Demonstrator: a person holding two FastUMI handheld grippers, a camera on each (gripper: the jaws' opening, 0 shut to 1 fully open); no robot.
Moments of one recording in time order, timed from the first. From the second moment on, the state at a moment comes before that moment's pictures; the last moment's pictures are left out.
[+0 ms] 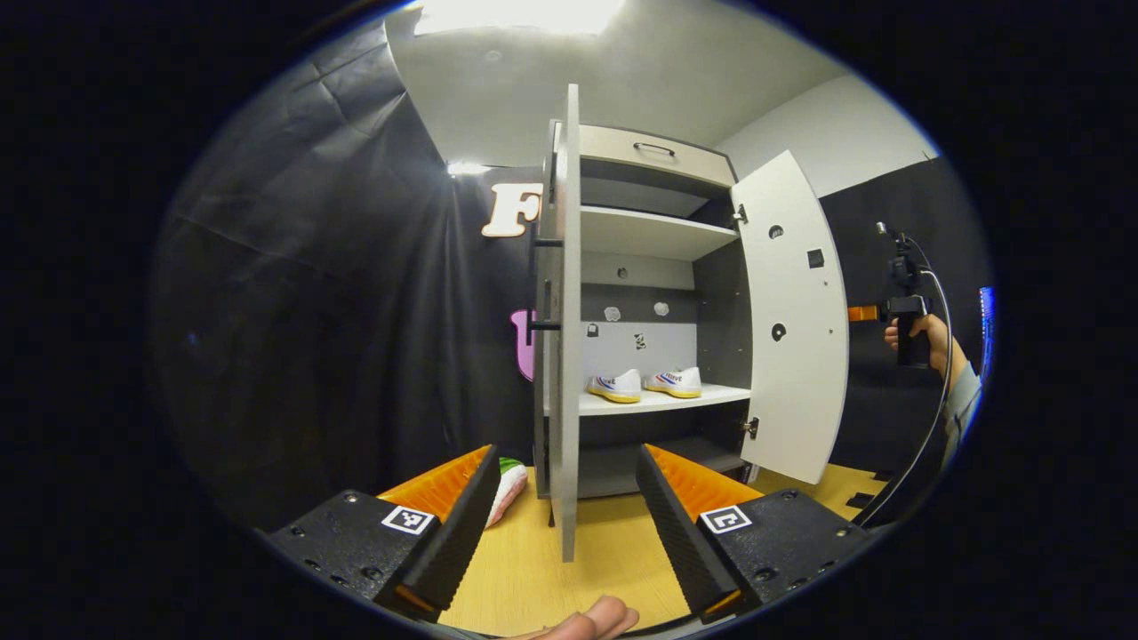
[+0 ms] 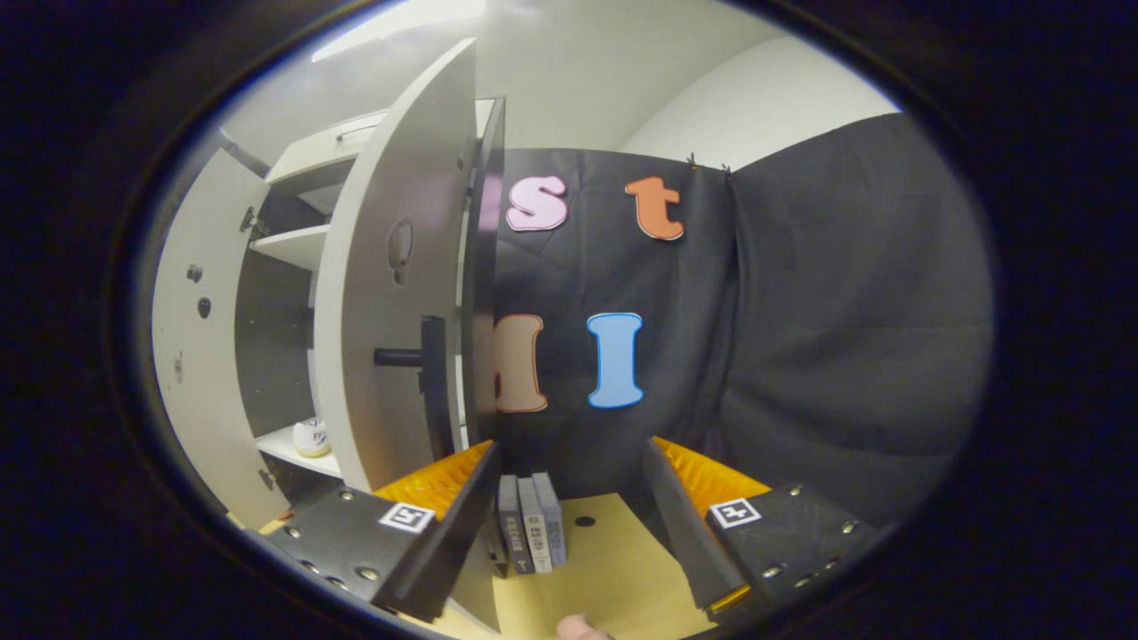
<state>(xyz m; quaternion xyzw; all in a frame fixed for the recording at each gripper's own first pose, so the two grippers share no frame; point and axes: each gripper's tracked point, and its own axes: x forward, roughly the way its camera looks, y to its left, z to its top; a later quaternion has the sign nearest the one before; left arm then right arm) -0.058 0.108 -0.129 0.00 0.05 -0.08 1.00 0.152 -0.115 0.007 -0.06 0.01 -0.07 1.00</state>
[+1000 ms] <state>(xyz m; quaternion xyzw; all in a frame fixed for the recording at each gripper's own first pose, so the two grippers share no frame) -0.042 0.141 -0.153 -0.04 0.06 -0.05 1.00 0.141 -0.020 -0.008 -0.02 0.00 -0.06 1.00</state>
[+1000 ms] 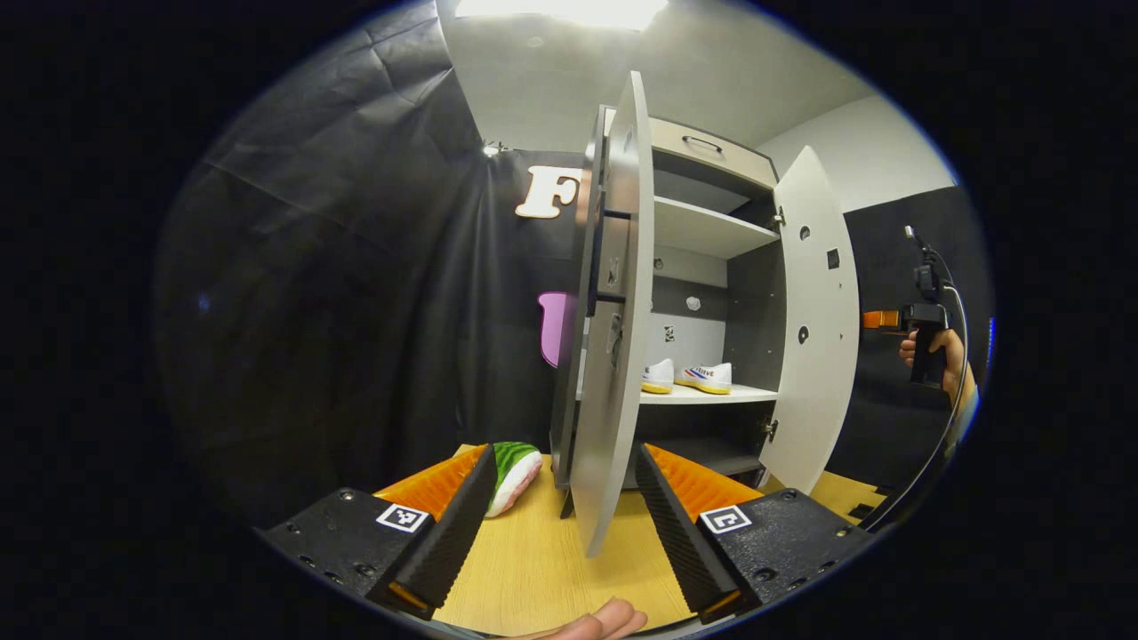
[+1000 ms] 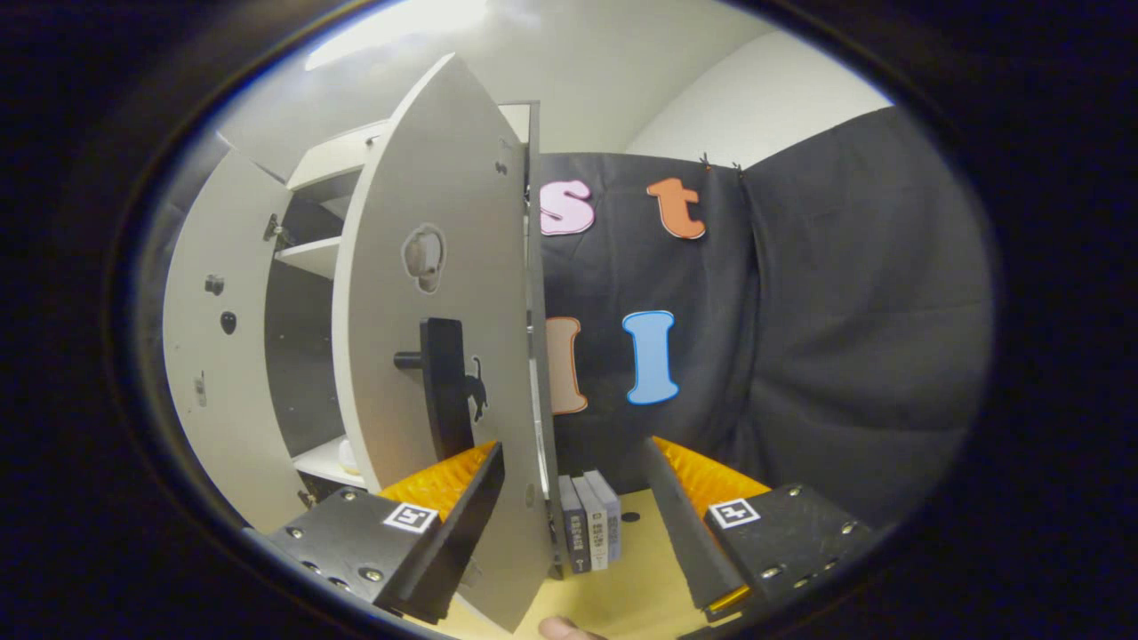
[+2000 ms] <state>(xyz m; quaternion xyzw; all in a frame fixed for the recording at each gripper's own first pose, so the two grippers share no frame) 0.063 0.218 -0.142 -0.03 0.08 0.00 1.00 0.082 0.063 -0.108 0.00 -0.01 -0.01 1.00</state>
